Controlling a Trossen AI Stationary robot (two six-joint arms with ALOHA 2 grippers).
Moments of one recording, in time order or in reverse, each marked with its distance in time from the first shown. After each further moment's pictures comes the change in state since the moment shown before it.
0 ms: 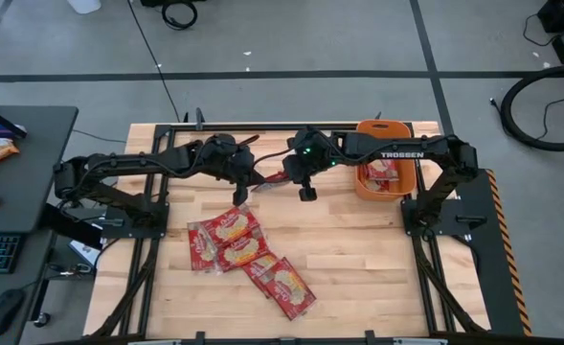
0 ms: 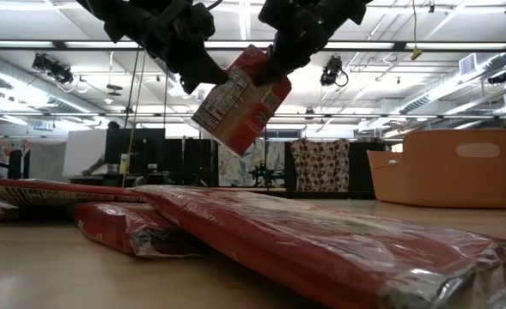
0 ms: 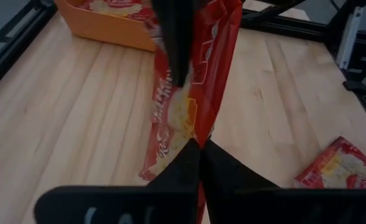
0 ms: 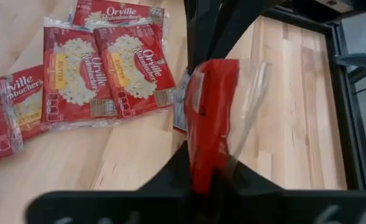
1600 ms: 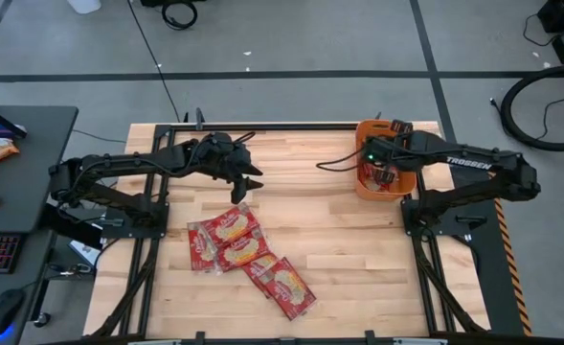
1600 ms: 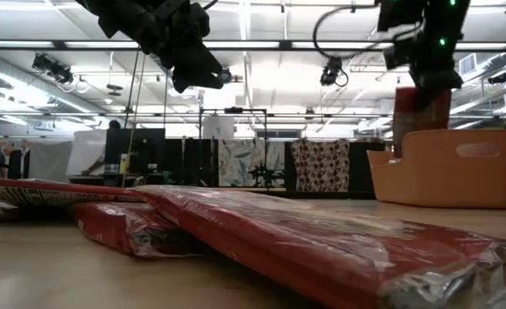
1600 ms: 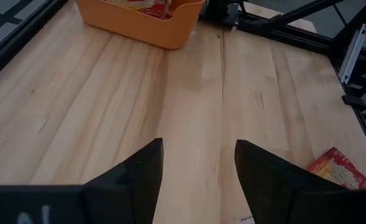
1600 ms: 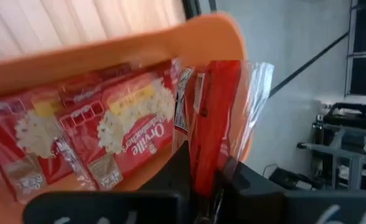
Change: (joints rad) left arm 0.006 -0.040 0.001 -0.049 -0.021 -0.090; right arm -0.146 -0.559 -0.399 -0.766 0.864 0.316
